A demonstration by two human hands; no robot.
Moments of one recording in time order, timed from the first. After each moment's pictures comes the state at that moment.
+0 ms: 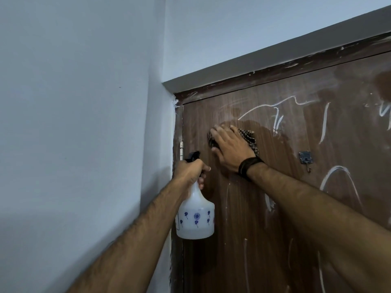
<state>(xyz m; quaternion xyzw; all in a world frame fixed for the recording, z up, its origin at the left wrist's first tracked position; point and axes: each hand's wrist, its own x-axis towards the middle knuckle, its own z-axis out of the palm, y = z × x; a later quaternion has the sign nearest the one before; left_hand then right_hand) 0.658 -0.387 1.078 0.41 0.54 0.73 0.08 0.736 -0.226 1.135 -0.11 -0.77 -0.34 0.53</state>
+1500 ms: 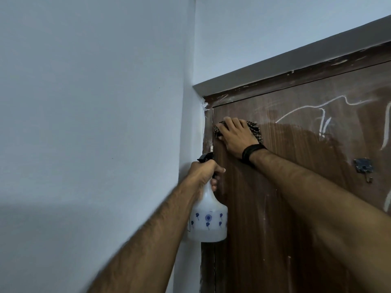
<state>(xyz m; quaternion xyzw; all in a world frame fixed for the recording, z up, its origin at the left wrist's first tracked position) 0.608 -0.415 1.091 0.41 0.55 0.72 0.09 0.653 -0.255 1.198 -0.11 -0.73 -0.40 0.54</state>
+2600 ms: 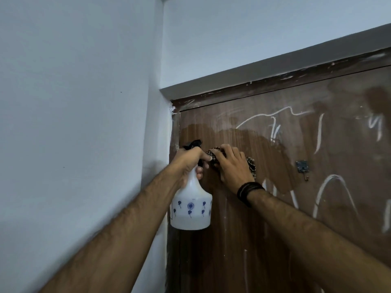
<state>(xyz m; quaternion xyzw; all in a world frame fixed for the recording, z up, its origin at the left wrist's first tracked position) 0.662 -0.411 1.119 0.50 0.52 0.69 0.12 0.725 -0.226 1.097 -0.13 -0.72 -0.32 0.61</state>
